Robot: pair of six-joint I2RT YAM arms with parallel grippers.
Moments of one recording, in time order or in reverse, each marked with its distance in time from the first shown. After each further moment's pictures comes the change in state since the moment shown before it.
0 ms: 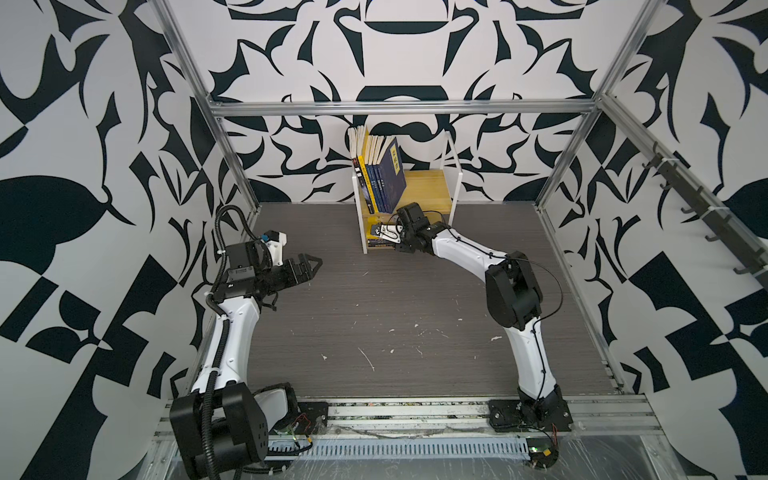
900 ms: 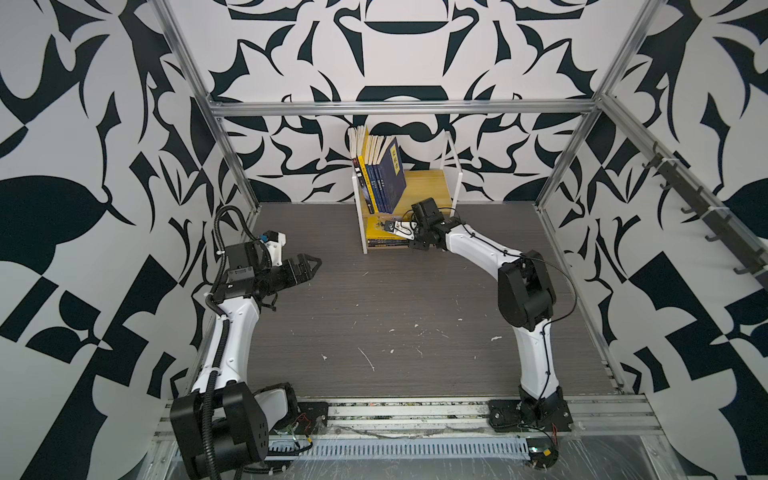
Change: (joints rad) left arm 0.006 0.000 -0.005 0.006 0.000 0.000; right arm -0.069 -0.065 -0.053 -0.038 -0.018 -0.016
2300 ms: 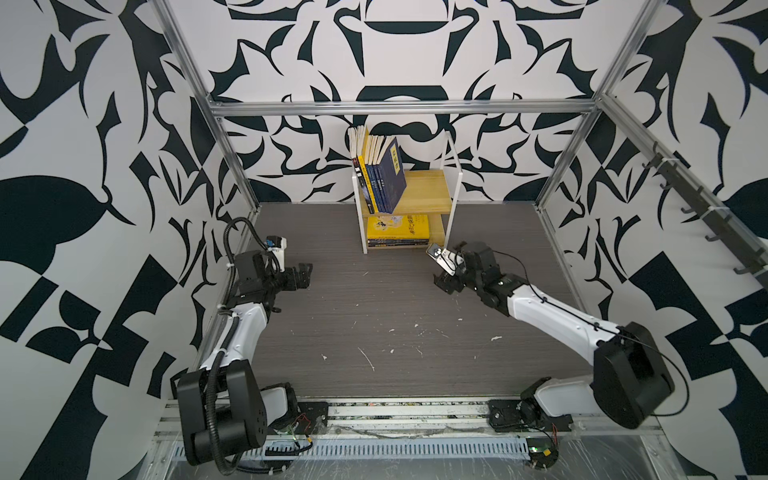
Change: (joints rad) left arm -0.009 0.075 -0.241 0.475 -0.292 0.272; right arm -0.008 -0.806 -0.988 0.389 0.052 0.438
